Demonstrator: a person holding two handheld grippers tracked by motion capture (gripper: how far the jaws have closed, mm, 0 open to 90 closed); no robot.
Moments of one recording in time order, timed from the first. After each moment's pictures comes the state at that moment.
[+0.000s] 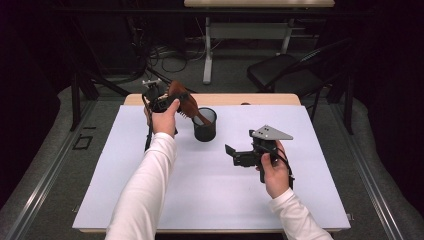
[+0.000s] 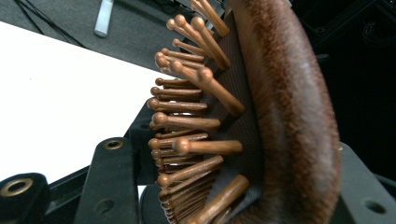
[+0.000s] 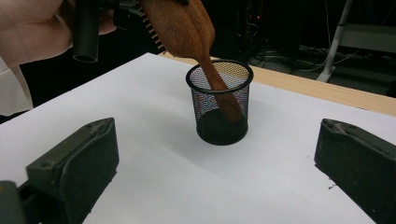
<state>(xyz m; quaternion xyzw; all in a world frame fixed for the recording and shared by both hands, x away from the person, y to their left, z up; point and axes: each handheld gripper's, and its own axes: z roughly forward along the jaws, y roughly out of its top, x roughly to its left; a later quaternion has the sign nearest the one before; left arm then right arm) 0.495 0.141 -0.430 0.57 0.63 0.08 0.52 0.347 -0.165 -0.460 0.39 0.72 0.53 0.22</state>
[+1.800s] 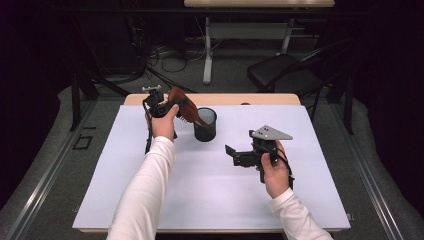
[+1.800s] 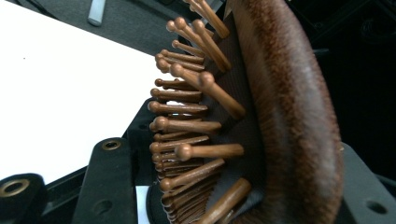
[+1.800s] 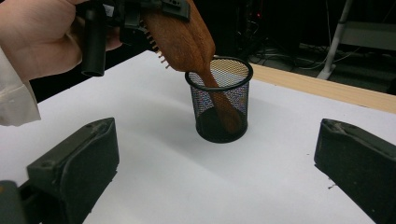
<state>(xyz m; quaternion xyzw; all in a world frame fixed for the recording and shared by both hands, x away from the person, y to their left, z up) 0.501 0.149 -0.456 0.57 0.63 0.05 0.52 0.348 -0.165 -0.462 0.39 0.72 0.53 0.21</state>
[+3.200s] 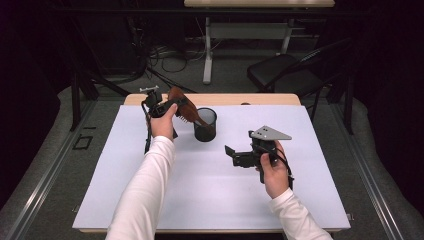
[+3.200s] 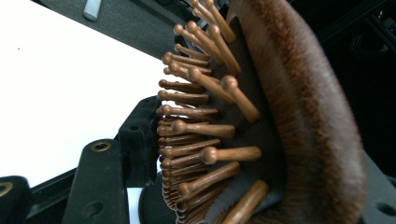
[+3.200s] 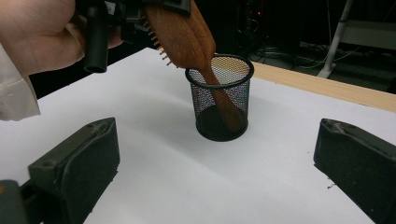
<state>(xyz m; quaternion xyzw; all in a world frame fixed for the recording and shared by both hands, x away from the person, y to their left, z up) 0.504 0.153 -0.461 0.53 0.65 0.03 0.54 0.348 -0.164 -0.463 0.39 0.72 0.53 0.21</state>
